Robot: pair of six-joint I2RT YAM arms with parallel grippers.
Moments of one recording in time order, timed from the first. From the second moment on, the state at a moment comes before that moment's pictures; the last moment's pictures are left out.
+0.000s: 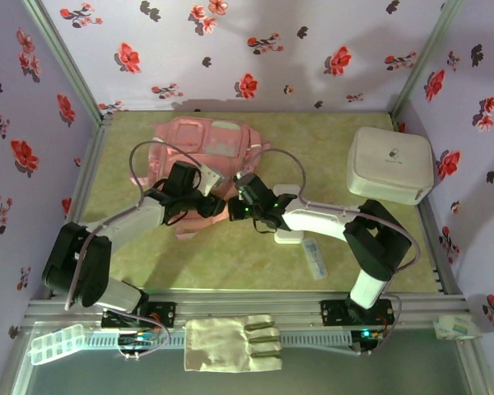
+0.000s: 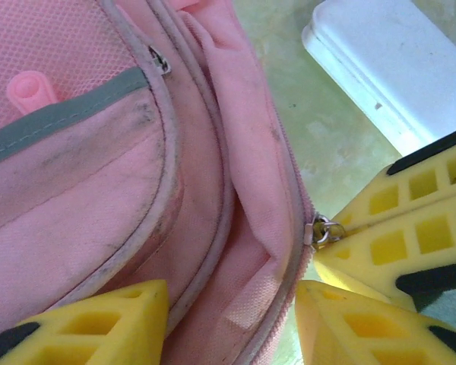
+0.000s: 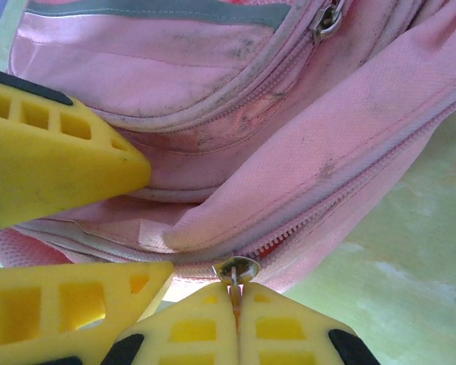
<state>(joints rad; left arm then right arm) -0.51 1.45 0.84 -0.22 0.30 0.08 0.90 1.71 1.04 -0.08 -0.02 0.63</state>
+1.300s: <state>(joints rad) -0.49 1.34 0.86 -0.34 0.36 0.11 0.73 1.71 1.10 -0.15 0.01 0.54</state>
